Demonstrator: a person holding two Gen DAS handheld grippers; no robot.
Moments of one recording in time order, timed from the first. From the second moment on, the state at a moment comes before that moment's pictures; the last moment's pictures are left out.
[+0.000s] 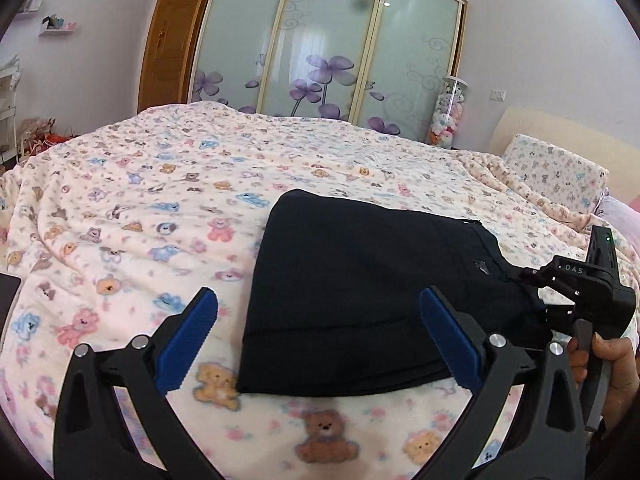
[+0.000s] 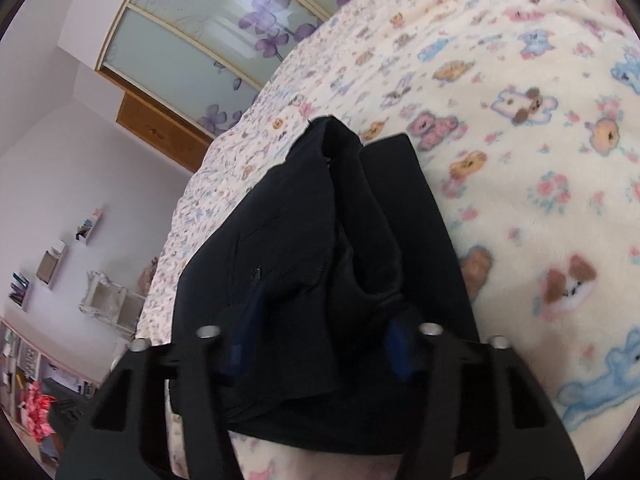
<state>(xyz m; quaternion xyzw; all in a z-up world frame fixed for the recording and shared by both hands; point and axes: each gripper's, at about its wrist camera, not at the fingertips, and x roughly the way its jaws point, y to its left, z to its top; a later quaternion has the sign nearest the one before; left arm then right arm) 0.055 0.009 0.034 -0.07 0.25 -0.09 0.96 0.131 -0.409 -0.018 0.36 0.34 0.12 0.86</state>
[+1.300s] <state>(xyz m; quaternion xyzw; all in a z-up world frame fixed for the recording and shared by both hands) 0.108 0.010 0.031 -0.24 0.26 -0.23 0.91 0.133 -0.413 0.021 0.36 0.33 0.22 0.84</state>
